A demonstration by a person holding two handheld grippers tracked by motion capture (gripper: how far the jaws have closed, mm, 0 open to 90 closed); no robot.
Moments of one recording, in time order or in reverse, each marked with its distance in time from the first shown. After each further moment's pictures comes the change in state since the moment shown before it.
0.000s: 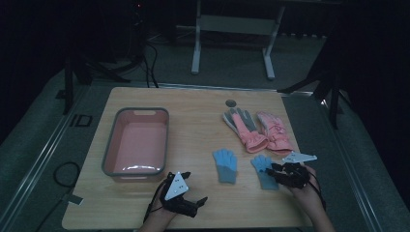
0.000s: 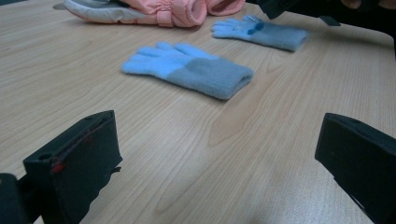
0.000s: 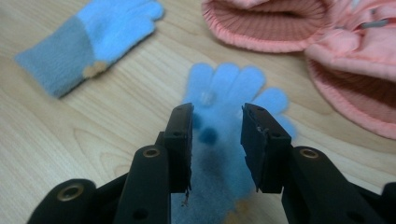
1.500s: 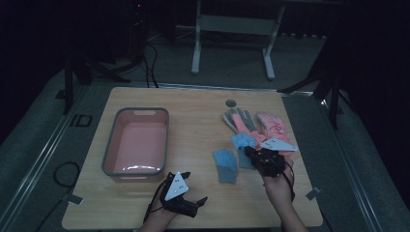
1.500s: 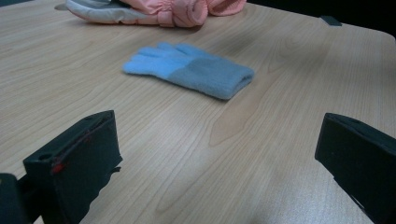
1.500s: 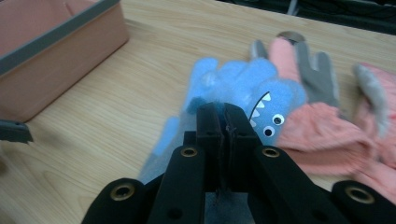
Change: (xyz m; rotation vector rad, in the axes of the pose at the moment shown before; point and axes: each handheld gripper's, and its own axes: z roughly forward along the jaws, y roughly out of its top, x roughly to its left) left arm 0.000 0.000 0.000 -0.002 0.006 0.006; right arm 0.085 0.089 -0.008 -0.204 -0.089 0.079
